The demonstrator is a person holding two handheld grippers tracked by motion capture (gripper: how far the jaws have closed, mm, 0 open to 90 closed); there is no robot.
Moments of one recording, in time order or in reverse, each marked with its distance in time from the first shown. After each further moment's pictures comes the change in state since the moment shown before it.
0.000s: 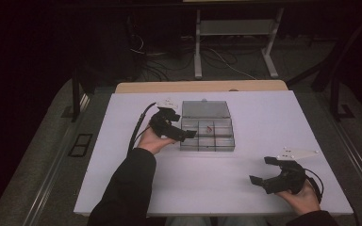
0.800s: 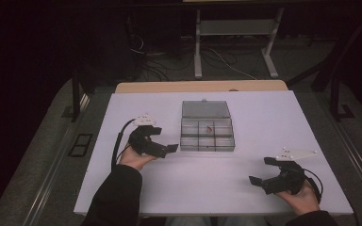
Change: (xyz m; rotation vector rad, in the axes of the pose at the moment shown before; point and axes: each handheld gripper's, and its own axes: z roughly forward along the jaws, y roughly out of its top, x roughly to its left) left arm -0.008 -0.055 -0.048 -0.048 0.065 -0.053; right arm 0.001 0.000 0.002 0.008 -0.004 -0.002
